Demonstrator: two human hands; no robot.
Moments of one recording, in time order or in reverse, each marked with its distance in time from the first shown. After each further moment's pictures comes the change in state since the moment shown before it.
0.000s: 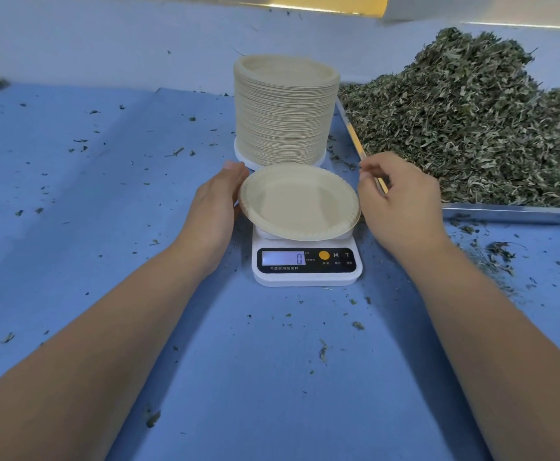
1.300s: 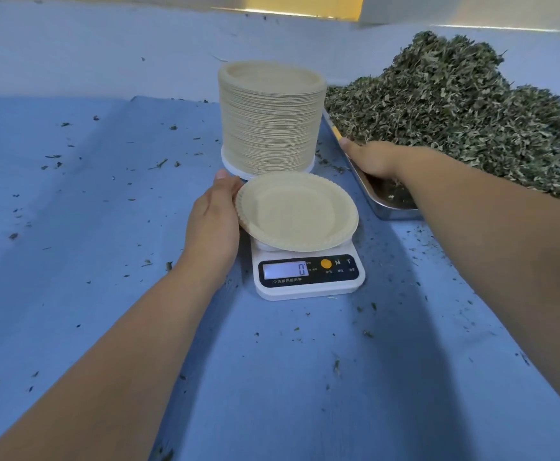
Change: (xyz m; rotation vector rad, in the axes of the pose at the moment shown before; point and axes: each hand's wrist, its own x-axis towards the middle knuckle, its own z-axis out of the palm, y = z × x) left_hand 0.009 -0.010 0.006 0.061 0.077 0.036; right_hand 0.143 0.061 0.034 -0.404 -0.677 0.440
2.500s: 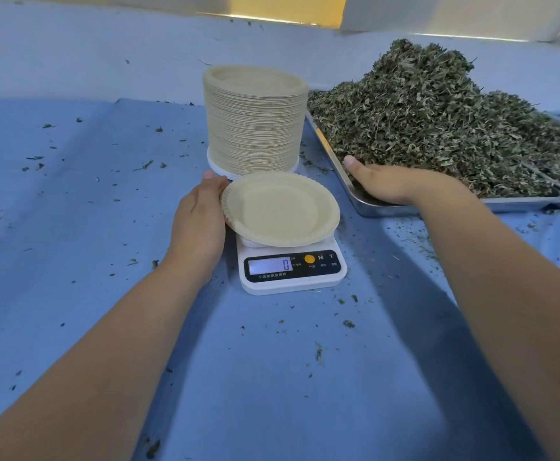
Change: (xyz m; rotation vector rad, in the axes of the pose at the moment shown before) left_hand -0.008 0.009 -0.002 0.024 -0.003 0.011; right_hand -0.070 0.033 0.003 -0.062 -0.061 -0.035
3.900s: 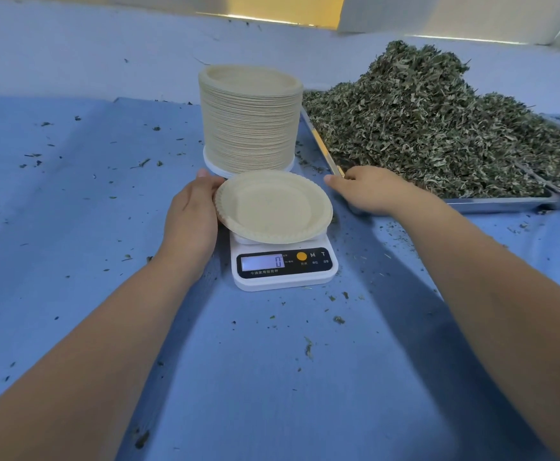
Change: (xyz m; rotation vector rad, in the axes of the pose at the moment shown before) left_hand 0.005 -0.007 -0.001 -0.012 0.012 -0.011; right_hand -0.006 -0.008 0.022 0.009 0.182 -0.117
